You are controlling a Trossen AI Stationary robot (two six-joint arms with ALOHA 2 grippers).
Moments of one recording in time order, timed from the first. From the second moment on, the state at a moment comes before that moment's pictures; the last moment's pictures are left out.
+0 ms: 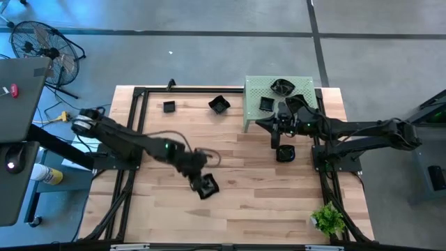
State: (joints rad) left arm -0.27 1.49 1.01 -0.53 0.08 -0.88; right arm -0.16 0.94 0.58 0.19 0.06 0.26
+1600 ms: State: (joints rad) left arm 0.09 1.82 1.06 0.03 0.15 -0.82; right arm -0.16 0.82 0.58 0.05 0.06 0.35
